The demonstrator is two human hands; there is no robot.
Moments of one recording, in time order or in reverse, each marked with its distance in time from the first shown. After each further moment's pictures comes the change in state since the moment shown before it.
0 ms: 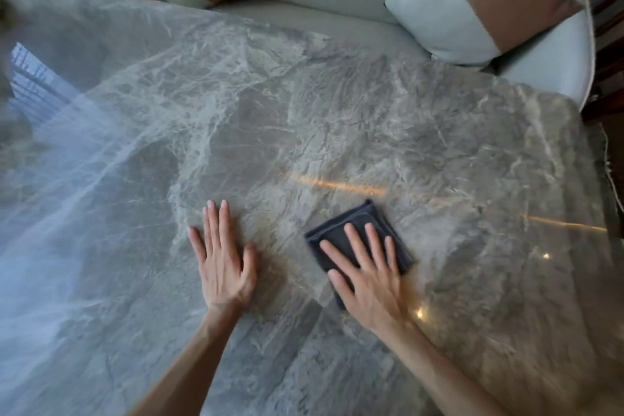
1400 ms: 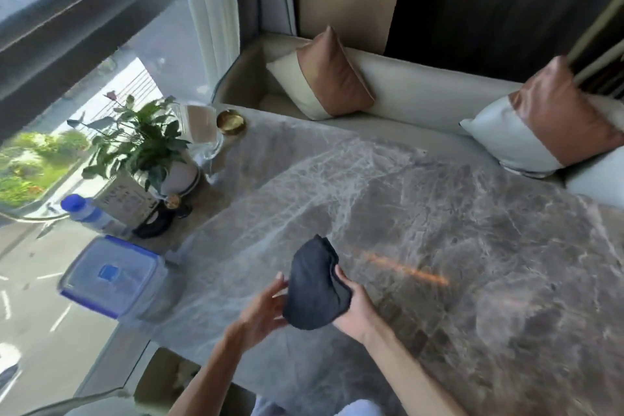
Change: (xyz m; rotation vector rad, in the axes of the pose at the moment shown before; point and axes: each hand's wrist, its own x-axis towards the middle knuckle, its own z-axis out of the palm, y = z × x) left_hand -0.041 -0.127 -0.236 -1.261 -0.645 -0.805; right_hand 0.048 -0.289 -0.146 2.260 -0.762 0.643
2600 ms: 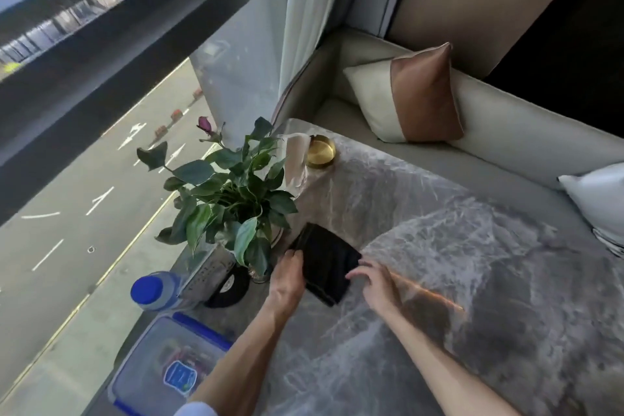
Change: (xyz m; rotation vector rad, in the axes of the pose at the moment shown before) left_hand 0.106 0.252 -0.212 1.248 0.528 0.355; right_hand 0.296 -0.040 0.170 -1.812 0.472 -0.338
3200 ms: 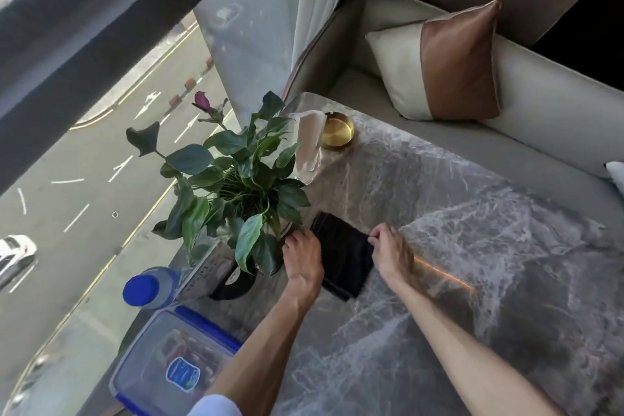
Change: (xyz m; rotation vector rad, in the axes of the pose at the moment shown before) left_hand 0.043 0.010 0.024 0.273 0.141 -0.161; right_hand 0.072 -0.011 0.006 -0.170 0.210 0.067
